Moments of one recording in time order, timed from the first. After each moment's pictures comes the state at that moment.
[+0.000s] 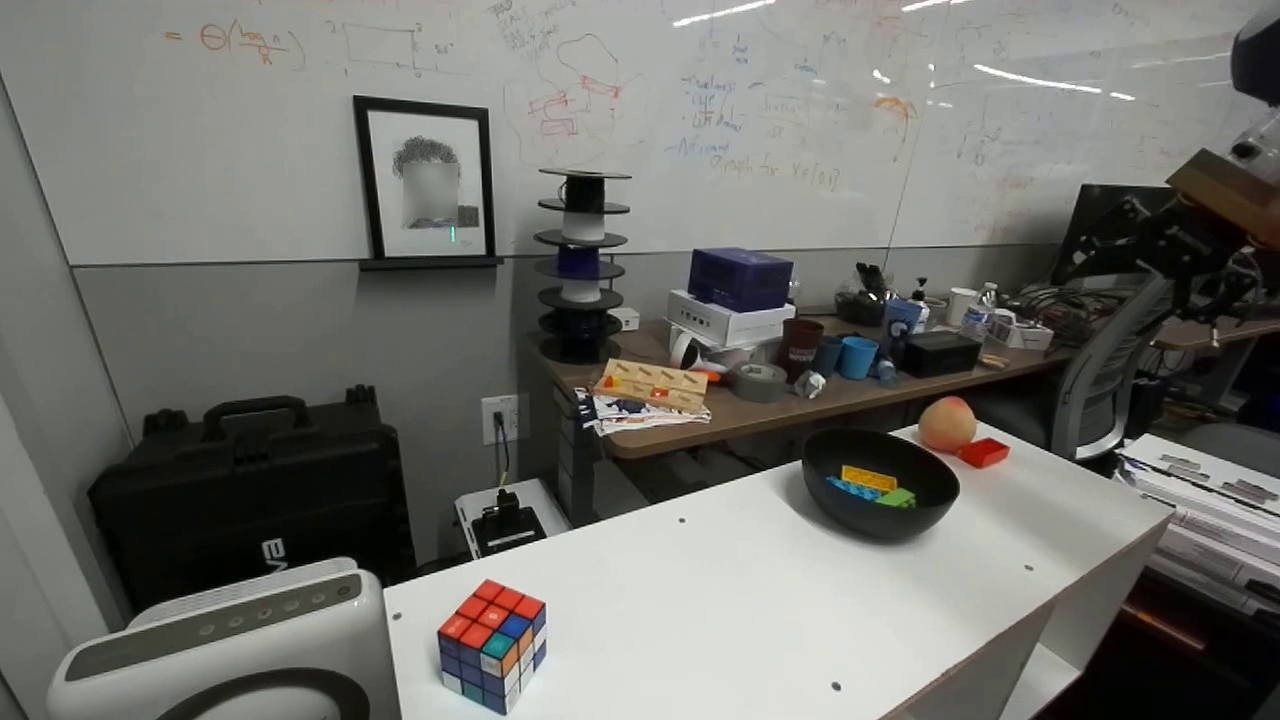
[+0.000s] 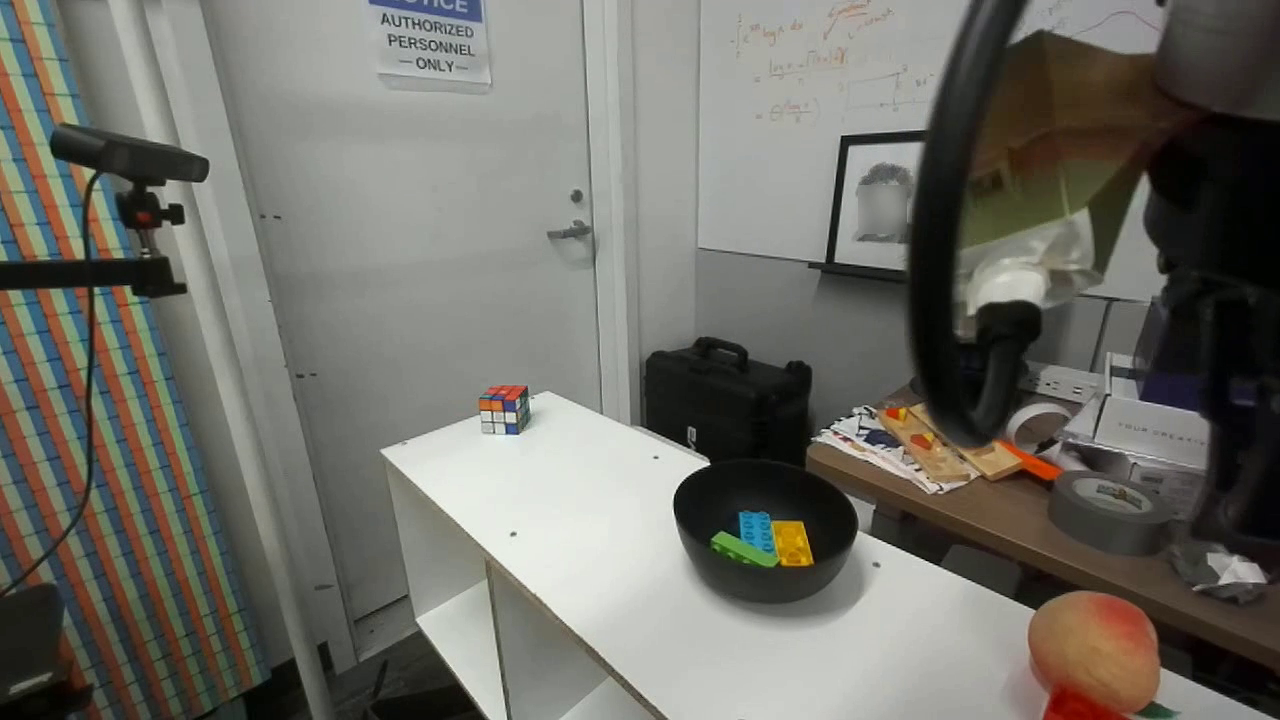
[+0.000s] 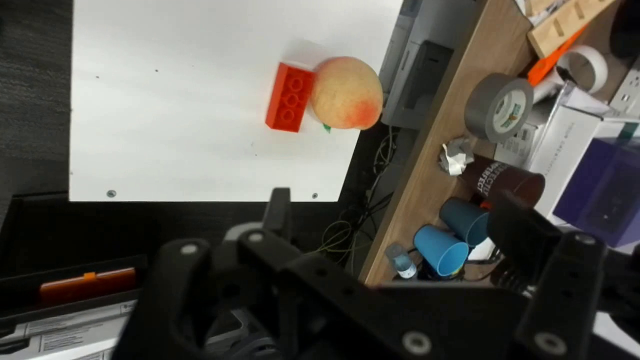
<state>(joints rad) -0.34 0.42 -0.12 -1.88 0.64 2.66 0.27</state>
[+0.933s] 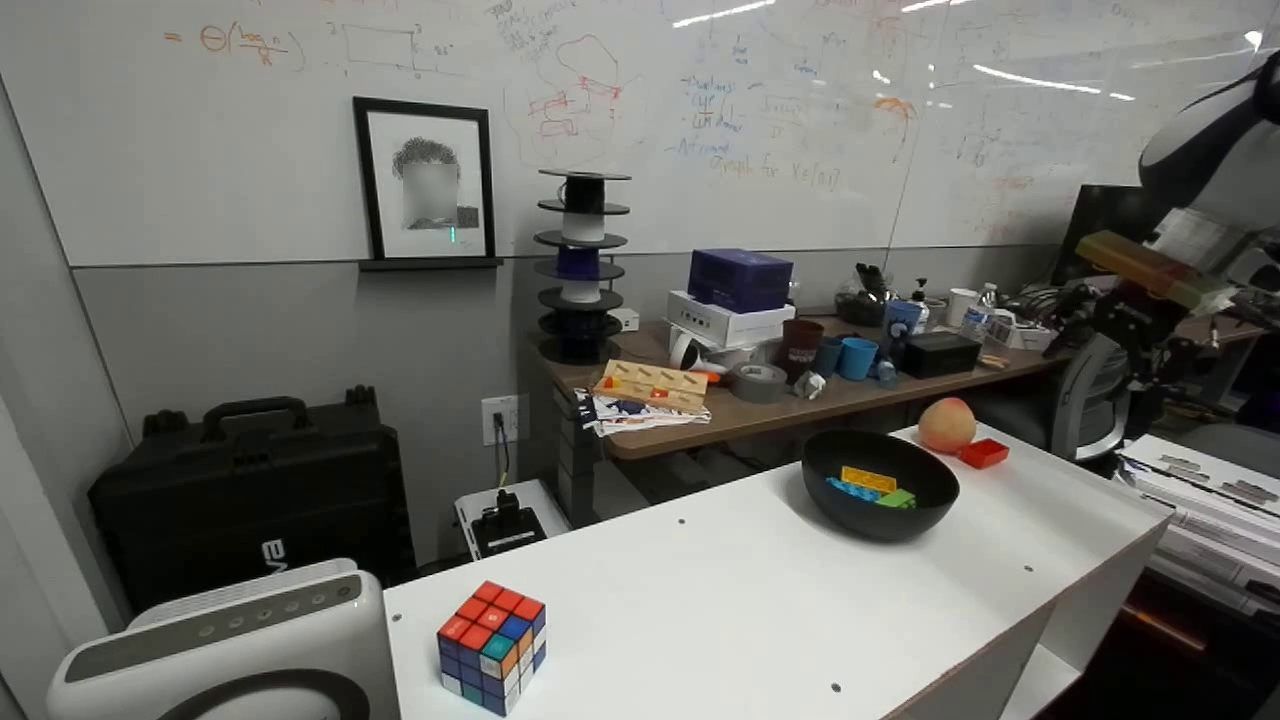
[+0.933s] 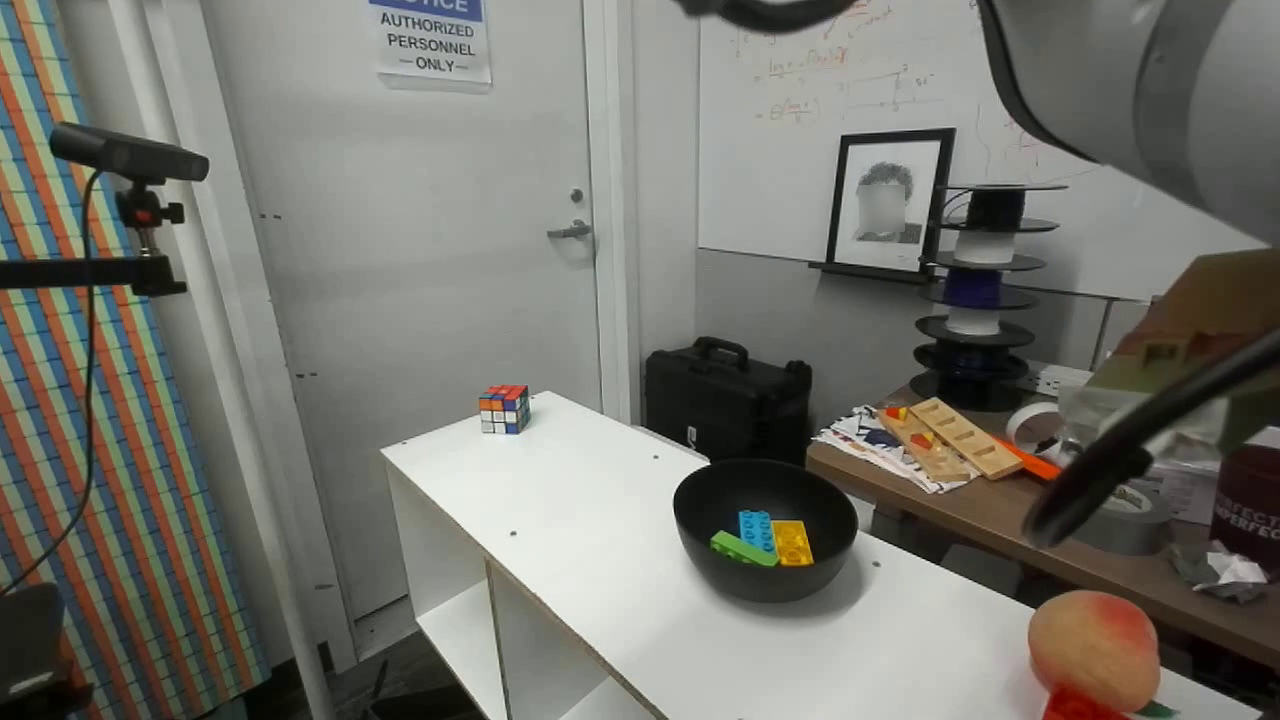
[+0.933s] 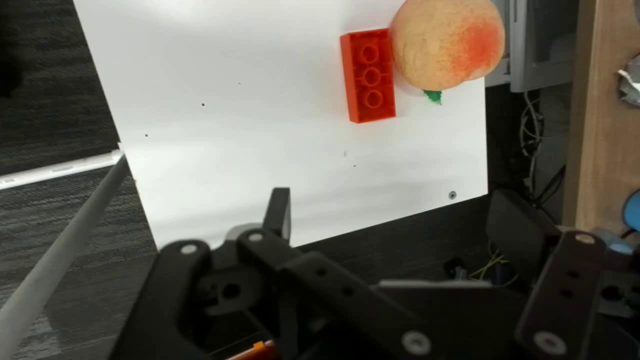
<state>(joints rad) -0.34 0.79 -0.24 -1.46 0.53 2.36 0.79</state>
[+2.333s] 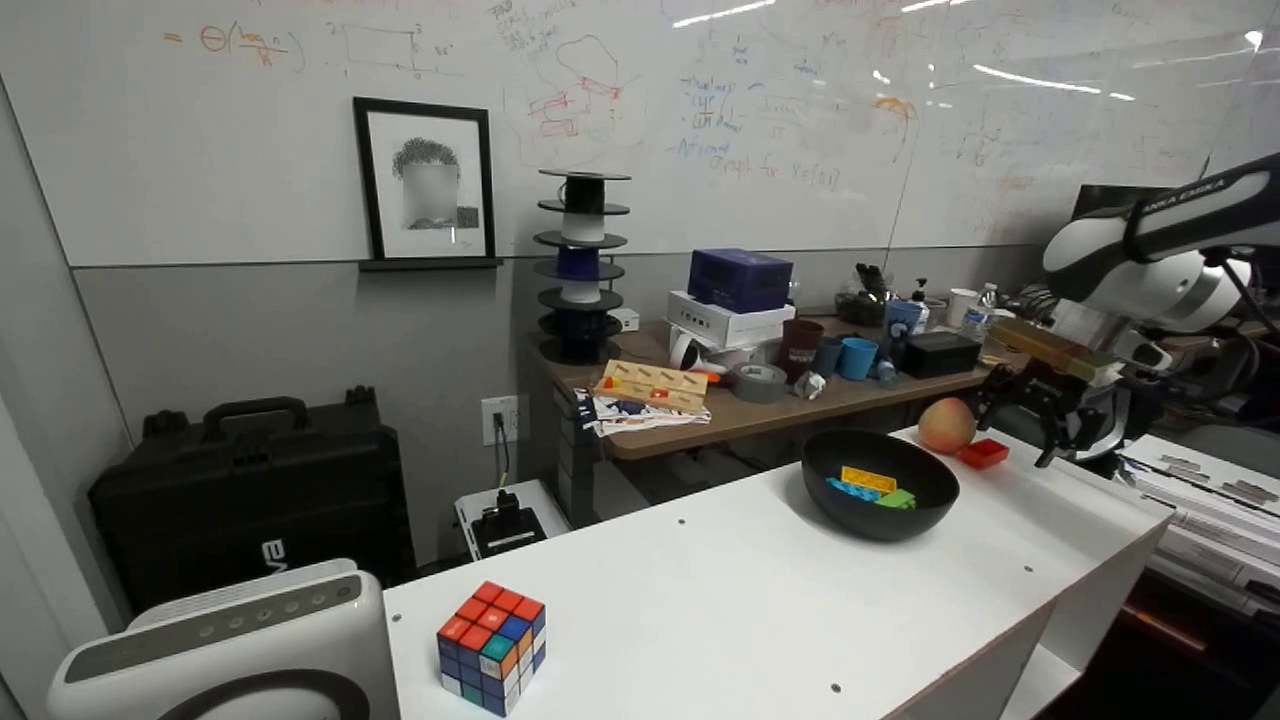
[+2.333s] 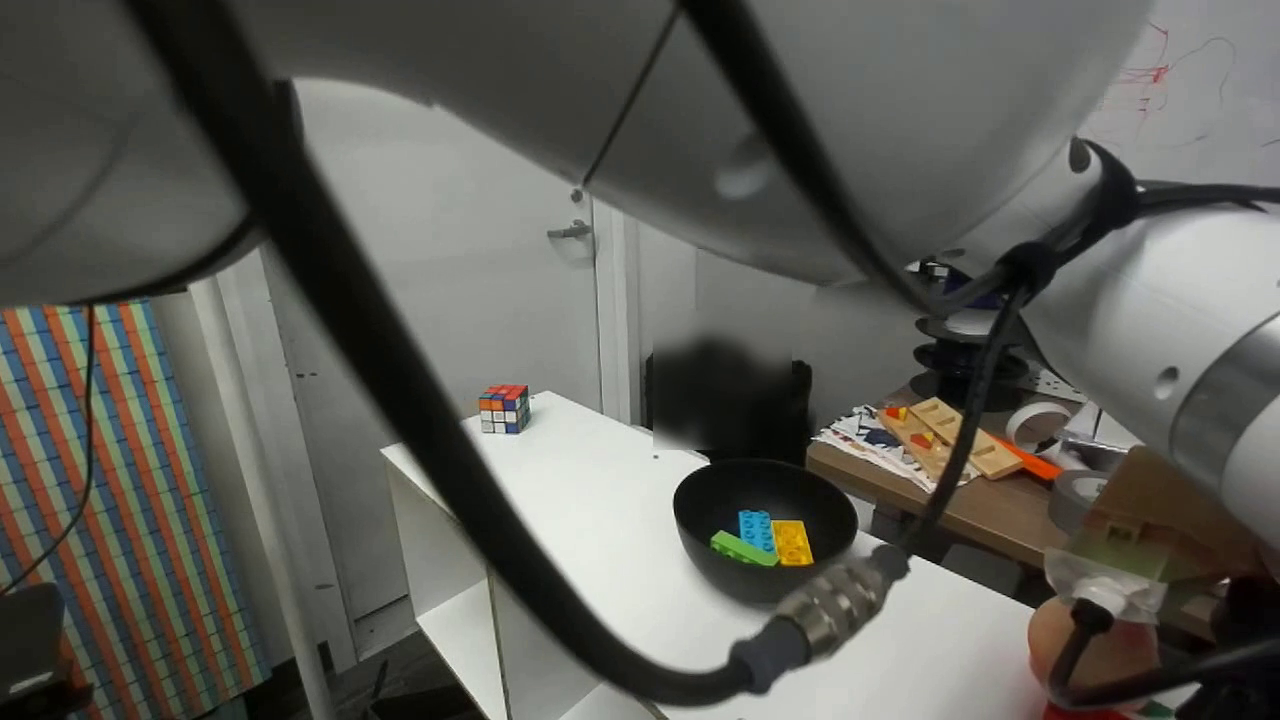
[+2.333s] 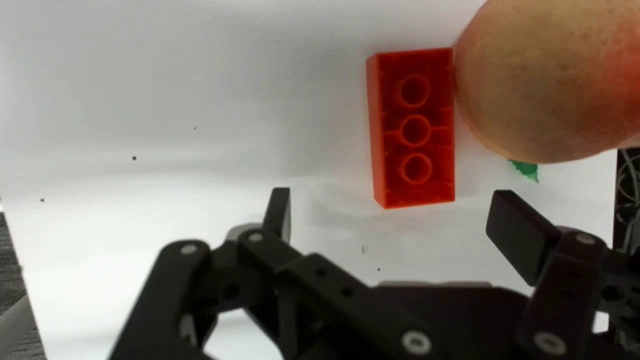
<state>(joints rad) -0.40 1.32 -0.23 -0.76 0.47 2.04 0.92</state>
